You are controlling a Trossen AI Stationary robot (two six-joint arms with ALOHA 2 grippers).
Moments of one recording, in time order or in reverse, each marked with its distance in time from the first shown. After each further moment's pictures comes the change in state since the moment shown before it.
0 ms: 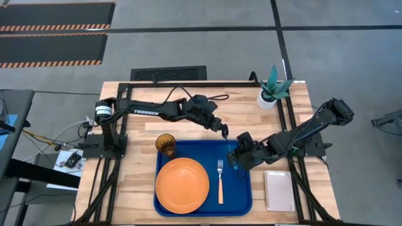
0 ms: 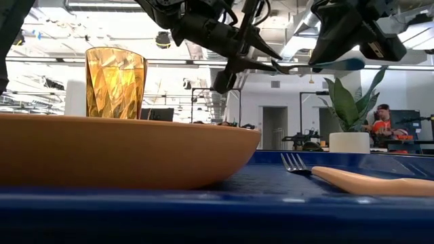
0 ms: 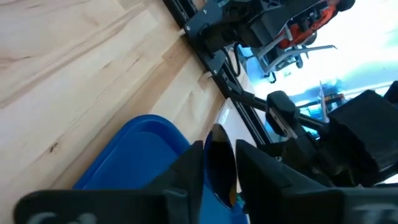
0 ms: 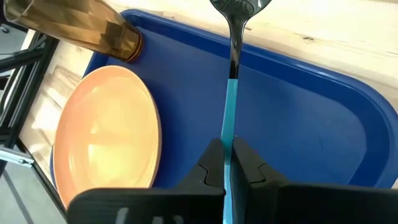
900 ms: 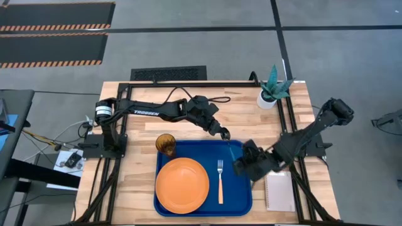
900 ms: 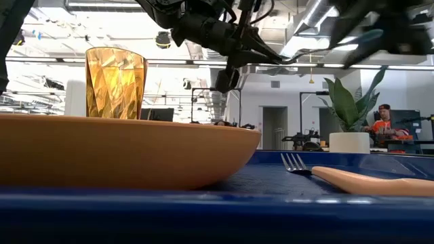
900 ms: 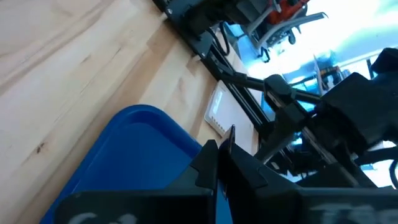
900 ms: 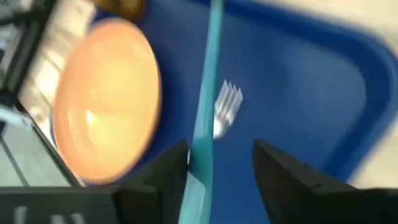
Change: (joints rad) left arm -0.004 0.000 0.000 -0.006 0.074 0.096; right arm 0.119 -0.005 0.000 -0.059 -0.002 0.075
